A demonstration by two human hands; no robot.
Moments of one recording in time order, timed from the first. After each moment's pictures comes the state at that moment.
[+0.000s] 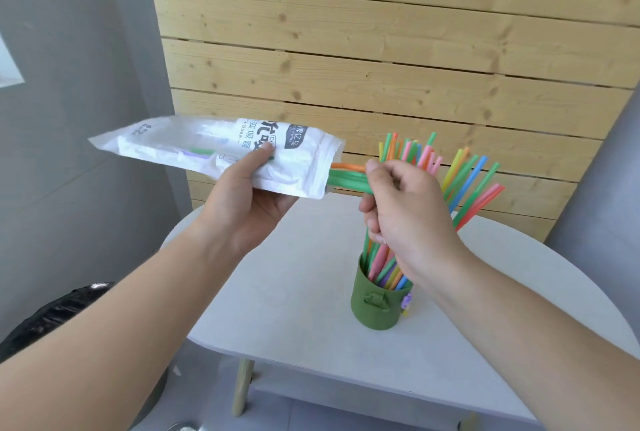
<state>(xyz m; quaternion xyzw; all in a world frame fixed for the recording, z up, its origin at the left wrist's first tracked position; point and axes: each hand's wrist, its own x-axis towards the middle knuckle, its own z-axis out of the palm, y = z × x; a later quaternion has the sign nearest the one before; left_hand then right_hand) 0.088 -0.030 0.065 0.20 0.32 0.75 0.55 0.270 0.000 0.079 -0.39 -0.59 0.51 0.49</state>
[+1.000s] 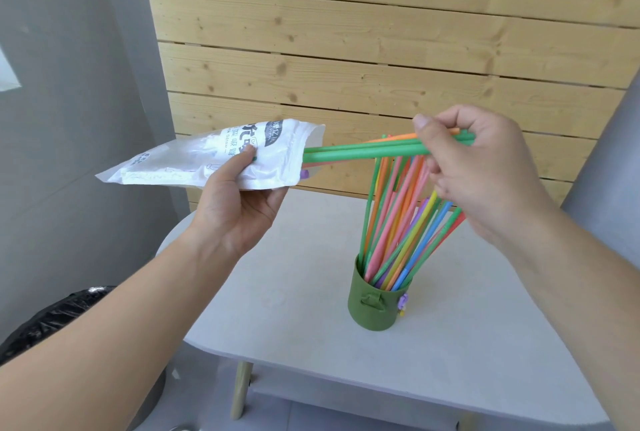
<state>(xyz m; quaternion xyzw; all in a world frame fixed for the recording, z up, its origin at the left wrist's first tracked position) 0.096 -0.041 0.077 0.12 0.27 0.78 0.56 0.324 0.026 0.126 -0.36 -0.69 0.34 0.54</state>
